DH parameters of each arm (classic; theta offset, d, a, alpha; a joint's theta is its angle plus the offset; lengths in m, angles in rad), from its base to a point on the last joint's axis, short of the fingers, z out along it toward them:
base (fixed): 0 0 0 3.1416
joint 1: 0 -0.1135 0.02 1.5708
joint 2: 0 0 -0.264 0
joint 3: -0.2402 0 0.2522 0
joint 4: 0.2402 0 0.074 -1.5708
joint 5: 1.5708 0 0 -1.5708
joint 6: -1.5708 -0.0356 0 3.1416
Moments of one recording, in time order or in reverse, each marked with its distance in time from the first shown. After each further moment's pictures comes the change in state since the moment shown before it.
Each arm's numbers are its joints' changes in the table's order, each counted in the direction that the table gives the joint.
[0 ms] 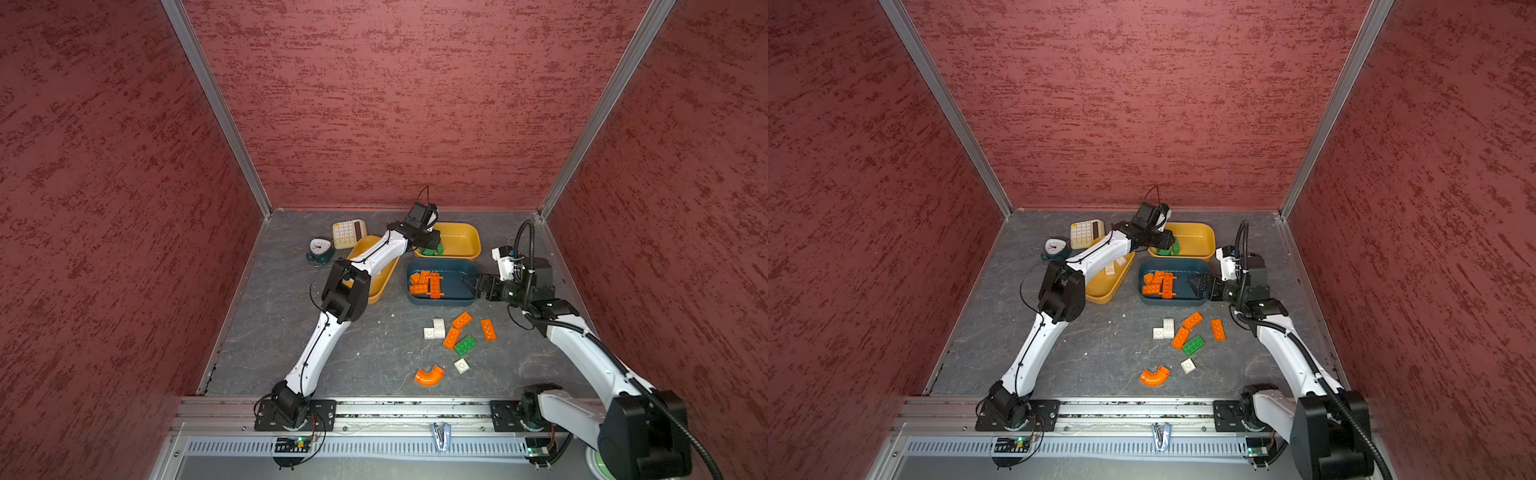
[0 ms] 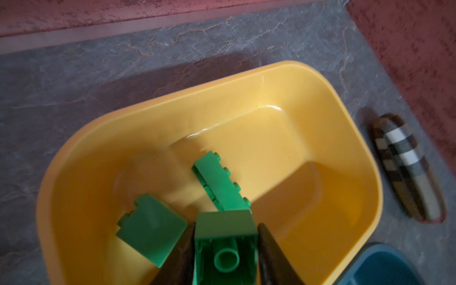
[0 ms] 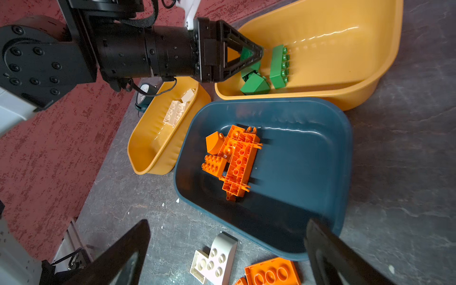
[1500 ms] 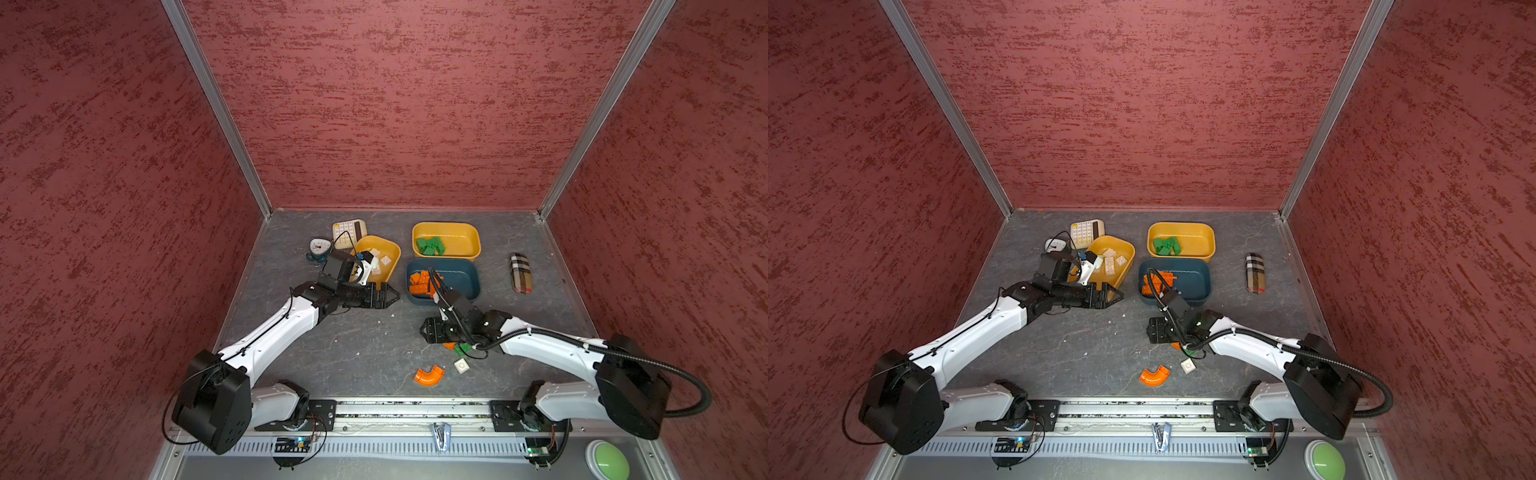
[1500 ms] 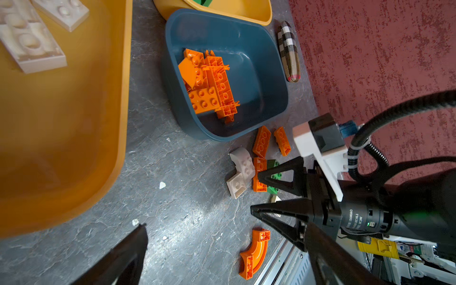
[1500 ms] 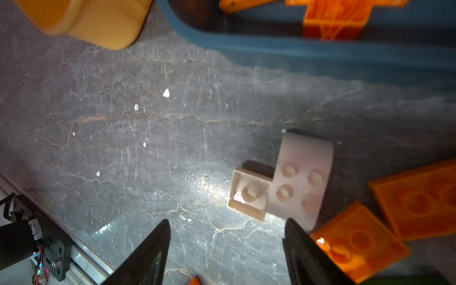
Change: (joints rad) left arm -0.162 -1.287 1.485 -0.171 0.393 0.174; right arm -0.765 0.240 -0.014 0.150 0.491 -0.422
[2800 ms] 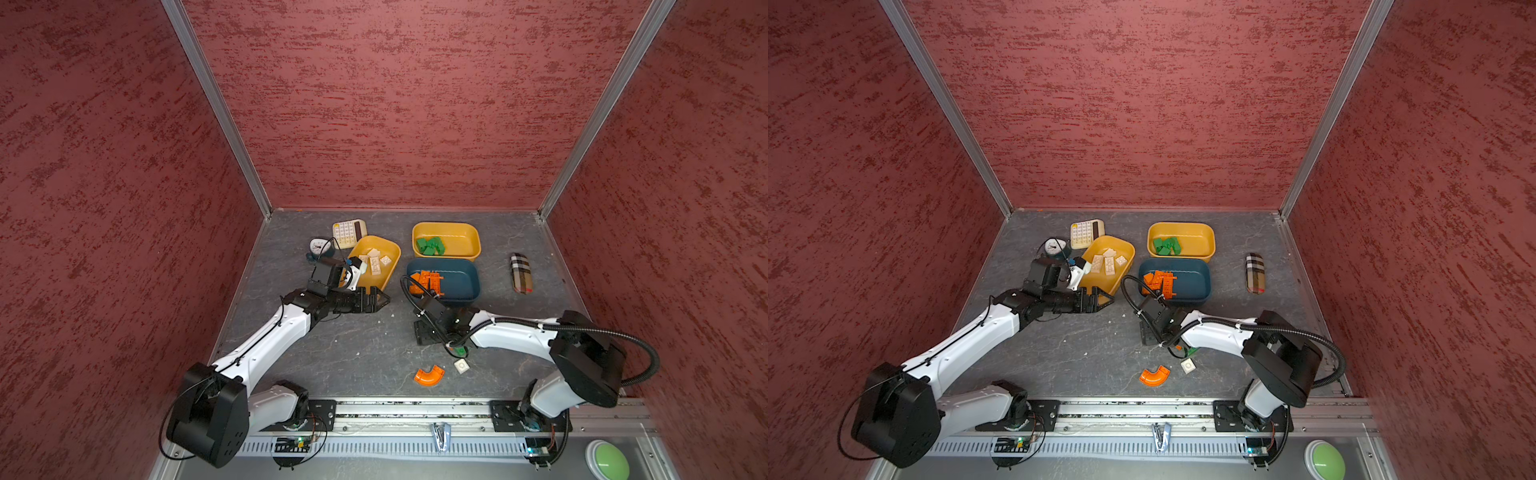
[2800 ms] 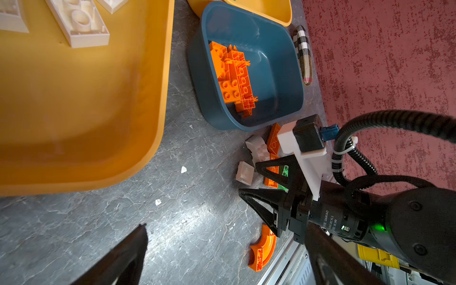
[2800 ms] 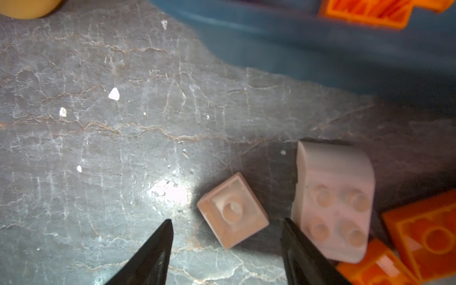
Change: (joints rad) left arm -0.071 -0.056 0.080 0.008 0.021 -0.010; right arm -0.072 0.241 -0.150 0.069 0.216 0.029
